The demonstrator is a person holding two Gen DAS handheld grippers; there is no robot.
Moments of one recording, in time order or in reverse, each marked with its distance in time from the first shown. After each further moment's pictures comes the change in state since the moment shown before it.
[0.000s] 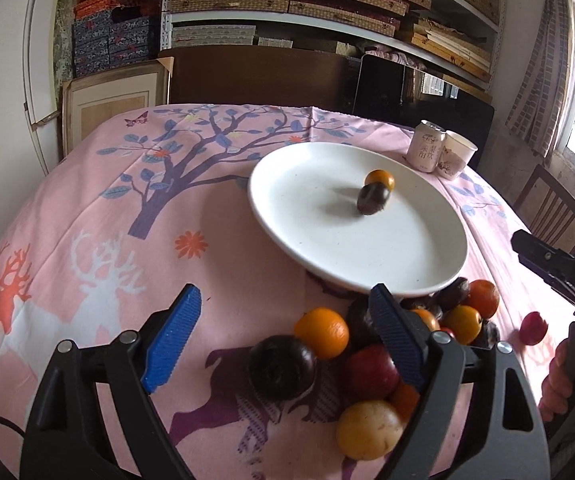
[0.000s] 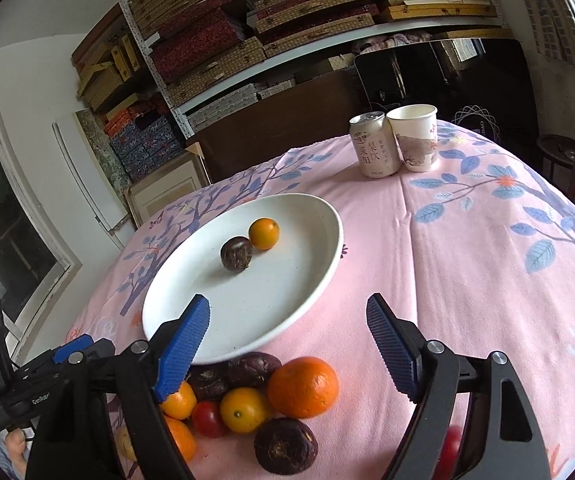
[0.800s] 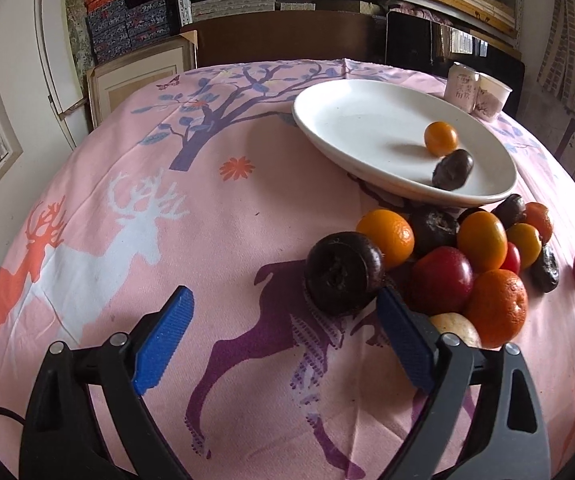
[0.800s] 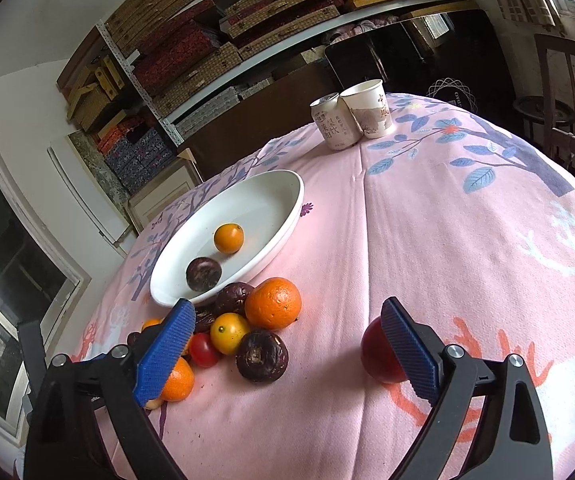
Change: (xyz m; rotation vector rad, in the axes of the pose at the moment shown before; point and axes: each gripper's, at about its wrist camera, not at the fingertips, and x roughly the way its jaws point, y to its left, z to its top) left arm 0.012 0.010 -0.039 0.051 0.125 0.157; right arm -0.044 -0.028 -0.036 0.108 -0.002 -0.003
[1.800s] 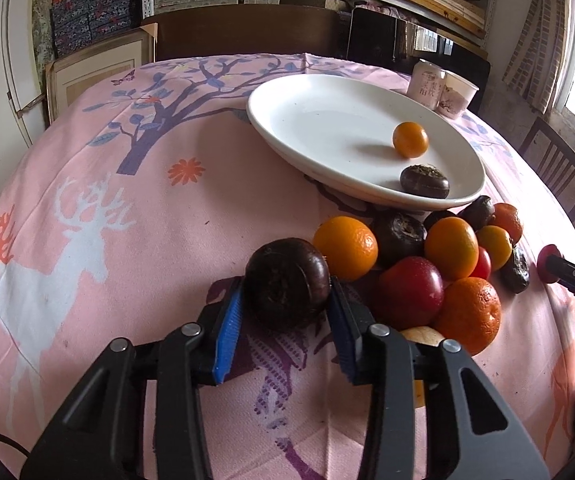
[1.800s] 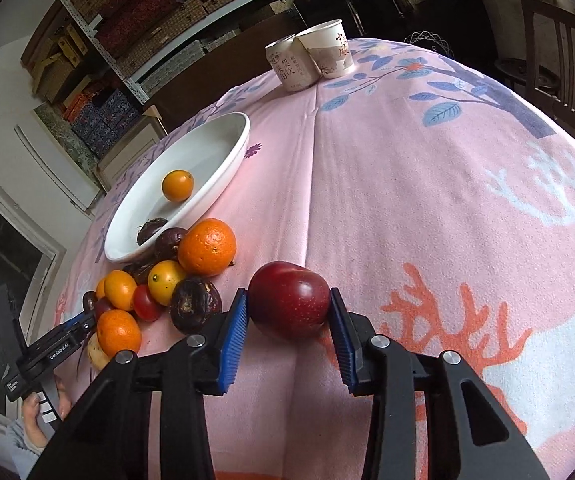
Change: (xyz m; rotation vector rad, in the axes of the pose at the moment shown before) left arm 0.010 -0.004 0.009 0.018 0.011 -0.179; right arm 0.017 -0.029 -0.014 0.017 0.203 -0.068
